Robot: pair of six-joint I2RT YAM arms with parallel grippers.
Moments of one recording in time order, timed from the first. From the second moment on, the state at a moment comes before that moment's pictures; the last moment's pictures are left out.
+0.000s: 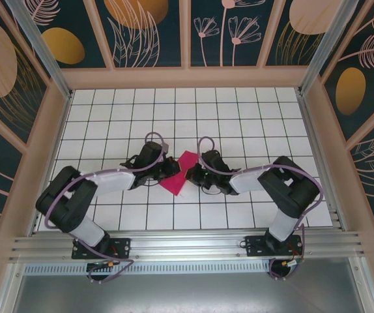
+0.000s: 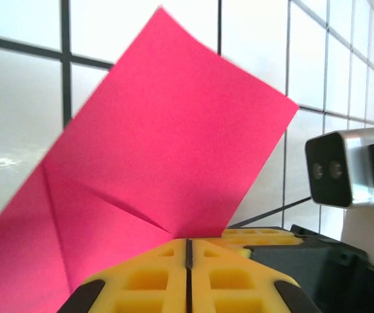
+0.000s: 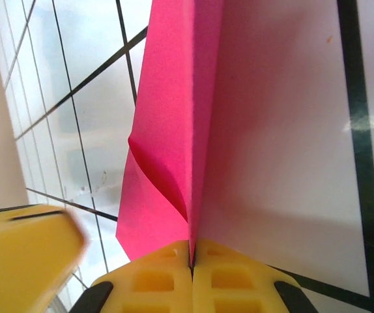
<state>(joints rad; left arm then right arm) -0.63 1.55 0.67 0.14 0.29 -0.95 0.78 1.70 0.65 0.34 -0.26 1.15</state>
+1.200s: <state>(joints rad) -0.63 0.68 0.48 -0.24 -0.41 -0.92 1.01 2.31 1.86 -1.32 0.29 0.86</state>
